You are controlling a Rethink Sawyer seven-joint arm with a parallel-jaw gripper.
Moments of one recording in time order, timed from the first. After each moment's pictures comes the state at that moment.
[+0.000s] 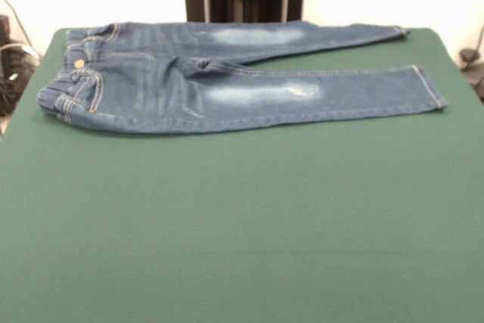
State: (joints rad) arm 0.36 -0.73 -0.03 2.60 0.05 -0.28 2.66
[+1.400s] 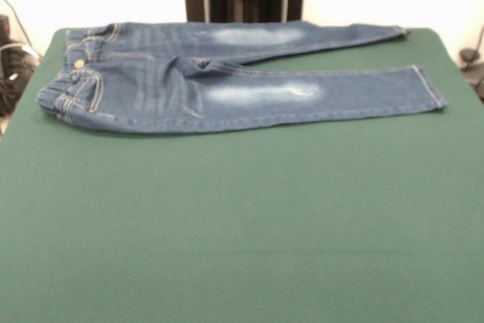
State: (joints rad) arm 0.33 -0.72 -0.09 2.41 0.01 -0.13 2.66
